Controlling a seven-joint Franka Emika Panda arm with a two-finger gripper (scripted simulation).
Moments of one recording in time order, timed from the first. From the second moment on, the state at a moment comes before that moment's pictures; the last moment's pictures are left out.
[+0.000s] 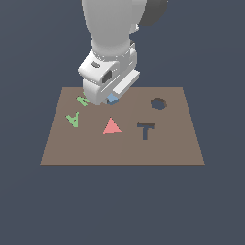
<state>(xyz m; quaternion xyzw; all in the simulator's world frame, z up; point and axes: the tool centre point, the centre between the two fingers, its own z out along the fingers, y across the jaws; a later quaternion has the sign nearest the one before) -0.083 -0.027 0.071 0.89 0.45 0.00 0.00</state>
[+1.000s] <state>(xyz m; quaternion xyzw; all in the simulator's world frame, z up) -0.091 -0.043 0.049 0.84 0.53 0.00 0.00</state>
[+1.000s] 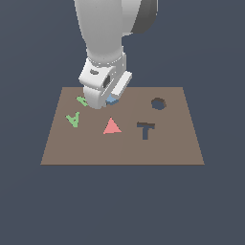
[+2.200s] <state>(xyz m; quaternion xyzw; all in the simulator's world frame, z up) -0.090 -0.043 0.031 0.85 0.53 0.00 0.00</state>
